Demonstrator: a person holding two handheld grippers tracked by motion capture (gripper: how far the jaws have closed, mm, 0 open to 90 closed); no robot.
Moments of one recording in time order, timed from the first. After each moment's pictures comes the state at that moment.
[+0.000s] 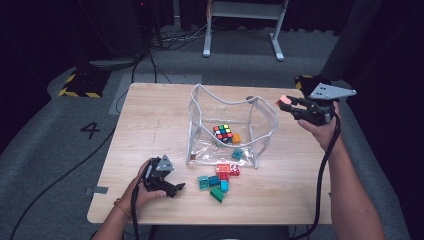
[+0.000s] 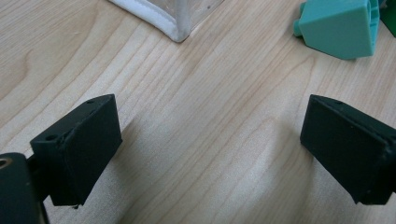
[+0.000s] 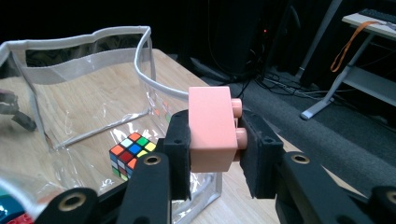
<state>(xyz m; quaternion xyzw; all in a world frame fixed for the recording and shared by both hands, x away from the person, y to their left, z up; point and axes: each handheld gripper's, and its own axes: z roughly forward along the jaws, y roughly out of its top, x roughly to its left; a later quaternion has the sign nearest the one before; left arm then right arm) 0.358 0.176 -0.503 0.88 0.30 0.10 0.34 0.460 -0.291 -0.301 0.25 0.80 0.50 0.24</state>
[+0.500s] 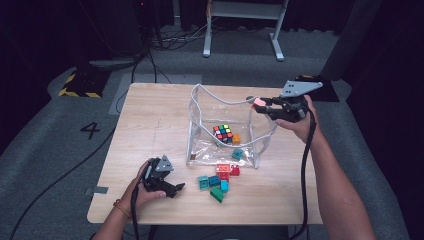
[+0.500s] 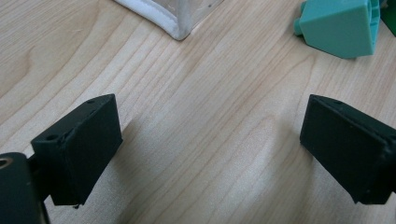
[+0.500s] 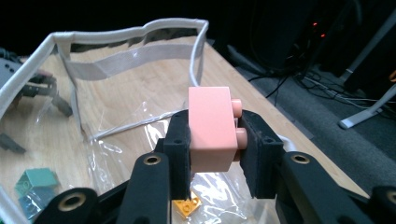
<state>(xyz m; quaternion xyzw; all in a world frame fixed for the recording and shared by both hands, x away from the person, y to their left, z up) 0.357 0.177 -0.503 0.88 0.31 0.10 0.34 0.474 -0.229 -0.301 0.17 0.84 0.47 0.20</state>
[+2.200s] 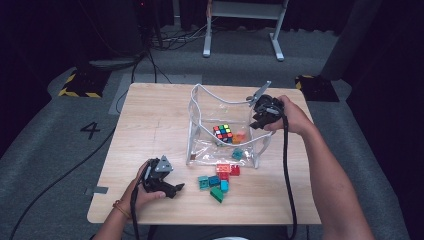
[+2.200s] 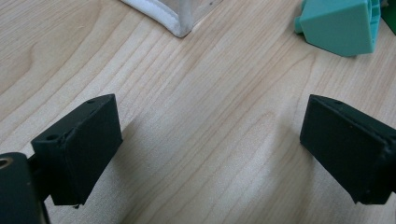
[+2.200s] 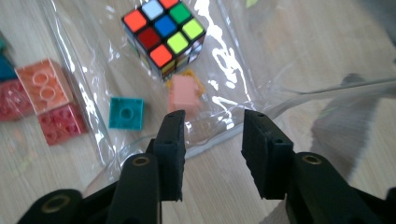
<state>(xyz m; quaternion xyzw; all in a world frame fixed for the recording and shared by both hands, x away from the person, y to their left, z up) 0.355 0.178 -0.503 0.88 0.31 0.10 0.34 0.520 -0.184 -0.343 0.15 0.96 0.18 0.12</state>
